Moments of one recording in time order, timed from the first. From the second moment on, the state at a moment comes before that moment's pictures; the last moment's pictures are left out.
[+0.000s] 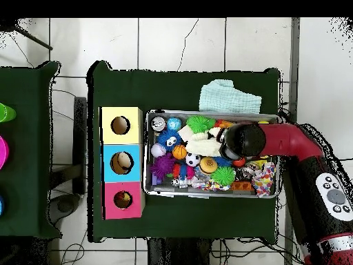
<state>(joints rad) -0.78 -0.52 0.52 1.46 -0.71 0.84 2.21</state>
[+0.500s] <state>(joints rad) -0.74 -0.56 0.50 1.55 -0.74 0.75 2.21</state>
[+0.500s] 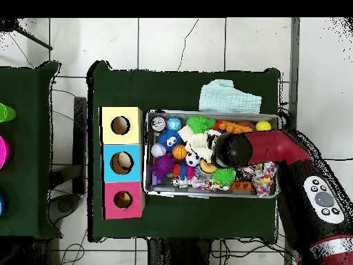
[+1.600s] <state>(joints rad) -0.63 -0.62 0.41 1.64 -0.73 0.68 2.21</state>
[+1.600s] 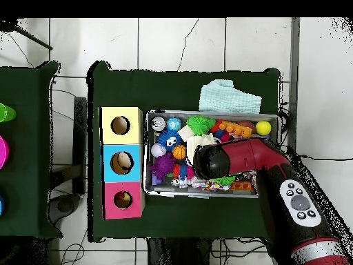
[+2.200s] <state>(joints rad) -0.63 -0.62 0.41 1.64 -0.71 0.68 2.21</state>
